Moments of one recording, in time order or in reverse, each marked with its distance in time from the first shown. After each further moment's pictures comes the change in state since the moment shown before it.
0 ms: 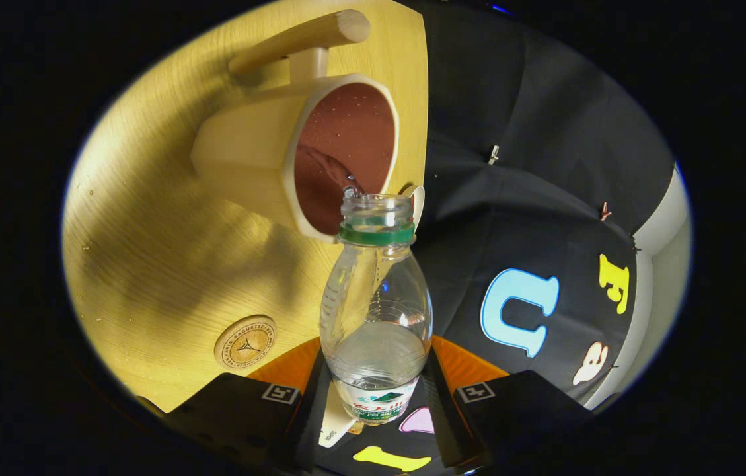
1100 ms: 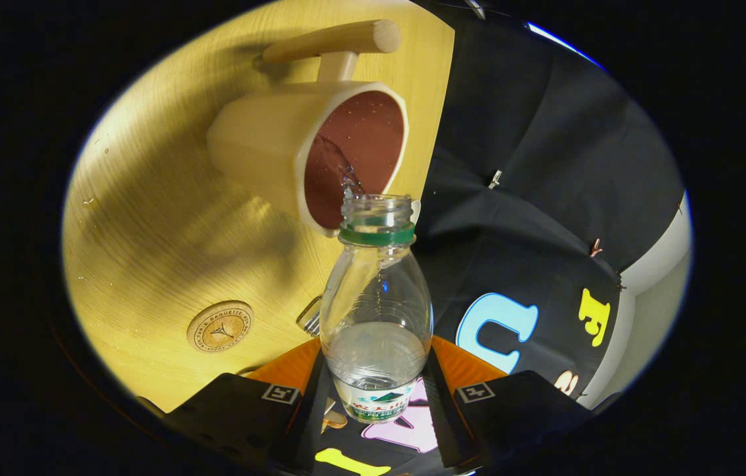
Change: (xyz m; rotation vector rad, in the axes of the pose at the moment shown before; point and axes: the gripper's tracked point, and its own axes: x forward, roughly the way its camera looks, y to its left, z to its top) arm -0.001 -0.015 0.003 -0.159 -0.045 -0.045
